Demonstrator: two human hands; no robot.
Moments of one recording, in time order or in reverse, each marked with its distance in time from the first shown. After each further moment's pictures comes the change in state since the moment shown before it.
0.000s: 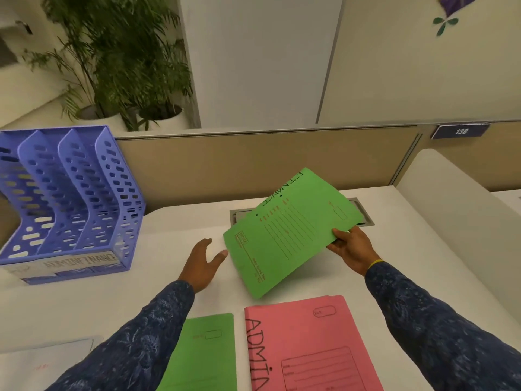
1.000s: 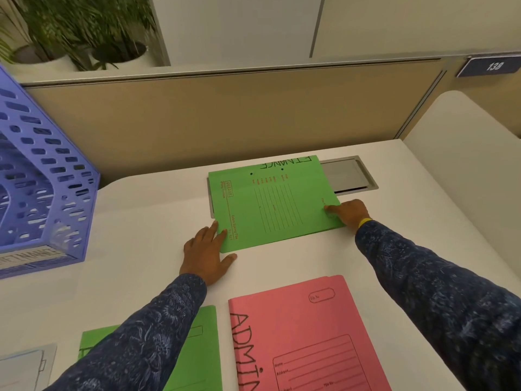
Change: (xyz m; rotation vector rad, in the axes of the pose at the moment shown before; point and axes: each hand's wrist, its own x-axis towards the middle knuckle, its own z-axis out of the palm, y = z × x) left_hand 0.053 -0.044 0.084 0.824 -0.162 0.204; right_hand 0.112 0.037 -0.059 -1.092 0.342 0.257
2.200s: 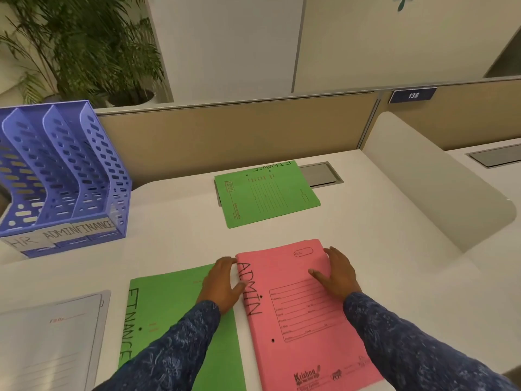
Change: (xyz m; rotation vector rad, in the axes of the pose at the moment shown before) left_hand -0.198 0.045 -0.003 -0.499 0.094 0.054; right_hand -0.246 0.154 0.040 -0.287 0.111 -0.428
